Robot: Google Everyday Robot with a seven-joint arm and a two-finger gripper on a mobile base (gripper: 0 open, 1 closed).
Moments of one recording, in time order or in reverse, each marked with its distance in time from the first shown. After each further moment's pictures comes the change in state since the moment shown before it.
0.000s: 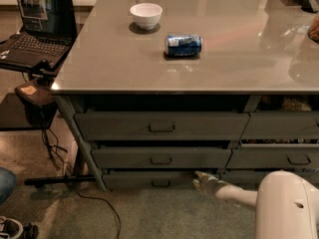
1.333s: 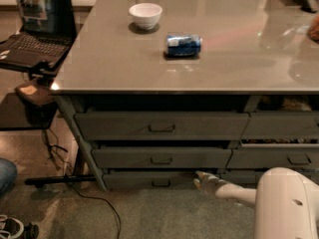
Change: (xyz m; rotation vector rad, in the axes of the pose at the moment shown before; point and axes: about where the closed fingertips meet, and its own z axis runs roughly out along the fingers) arm -0.004 -0.007 -0.005 0.000 0.007 0.005
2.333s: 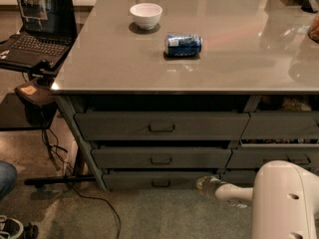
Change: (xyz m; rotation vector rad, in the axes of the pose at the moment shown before) arm 0.004 0.011 -0.019 -0.021 0.037 0.000
